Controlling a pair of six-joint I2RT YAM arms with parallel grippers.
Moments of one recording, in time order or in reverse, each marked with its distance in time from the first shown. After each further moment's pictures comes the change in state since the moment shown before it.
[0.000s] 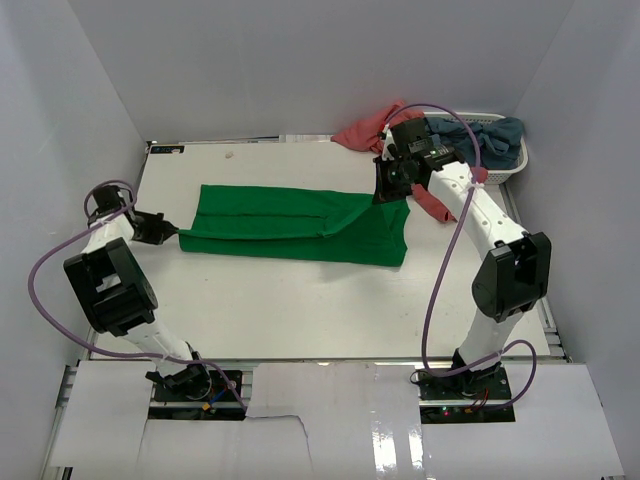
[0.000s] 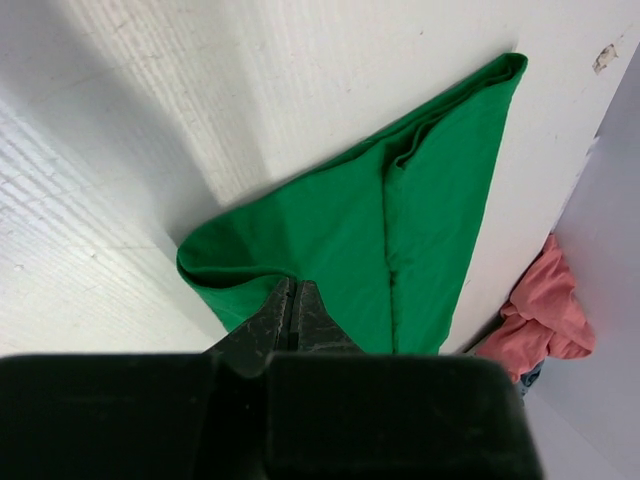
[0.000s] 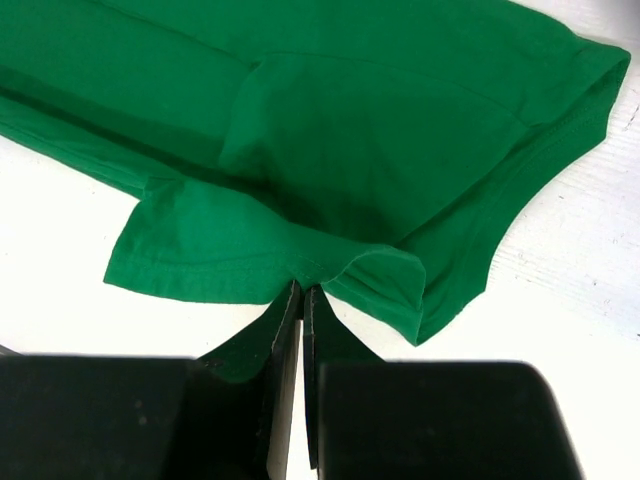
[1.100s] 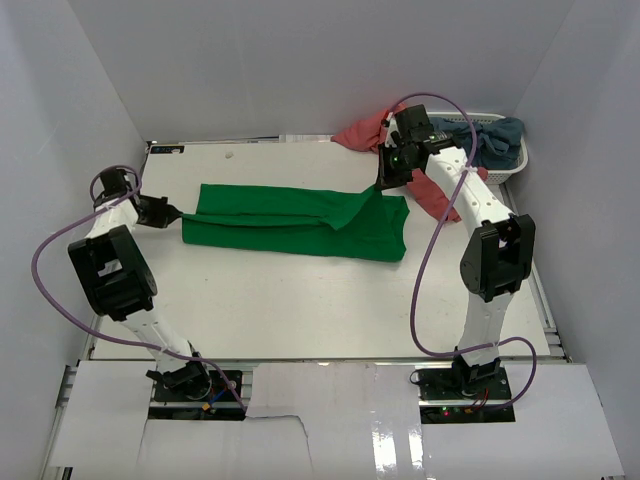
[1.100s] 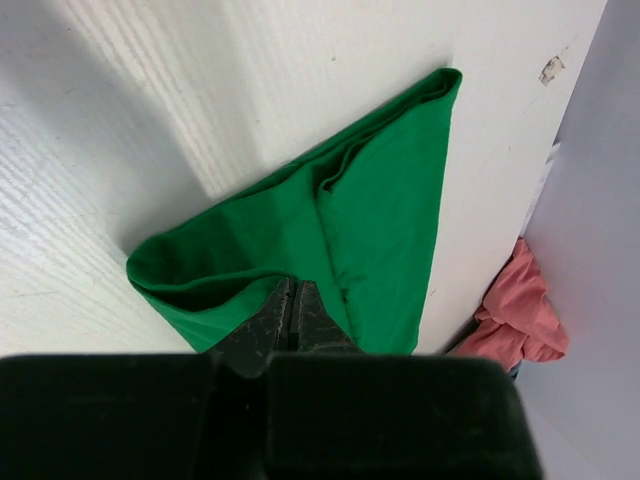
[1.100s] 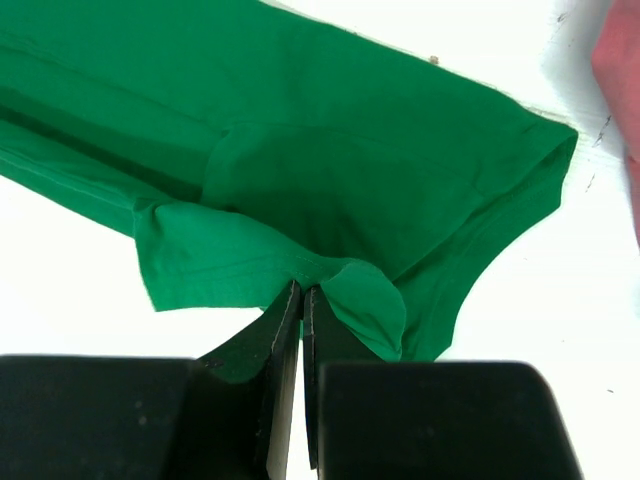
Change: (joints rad) left arm -0.063 0.116 0.156 0.000 -0.007 -0.061; right arm -0.068 0.174 0.173 -0.006 -0.038 -0.021
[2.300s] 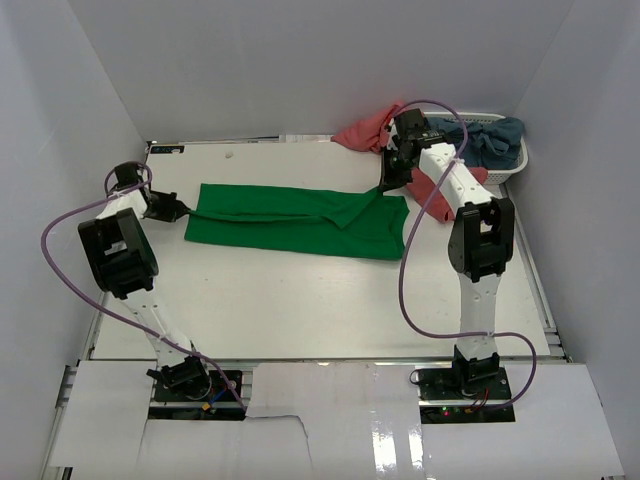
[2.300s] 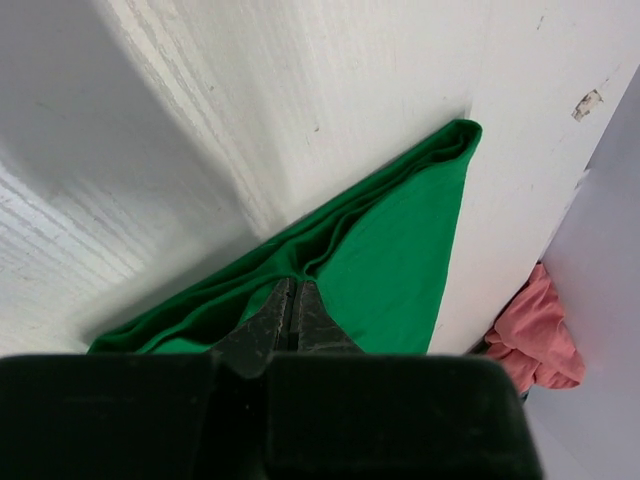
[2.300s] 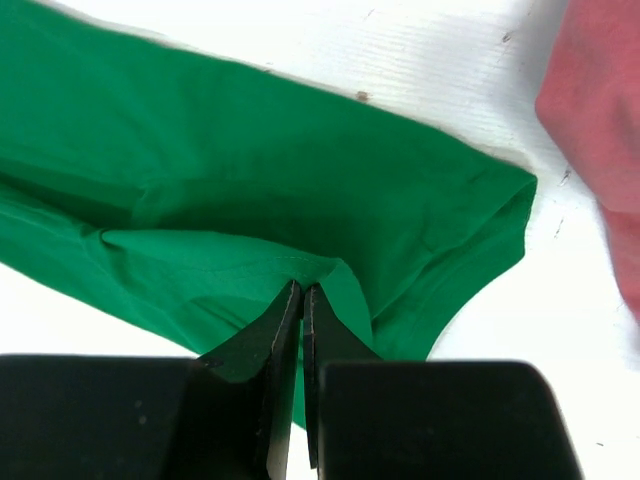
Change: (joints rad) left arm -0.046 0.209 0.161 0.010 -0.013 -0.019; right arm -0.053 0.203 0.117 0.006 0.014 0.011
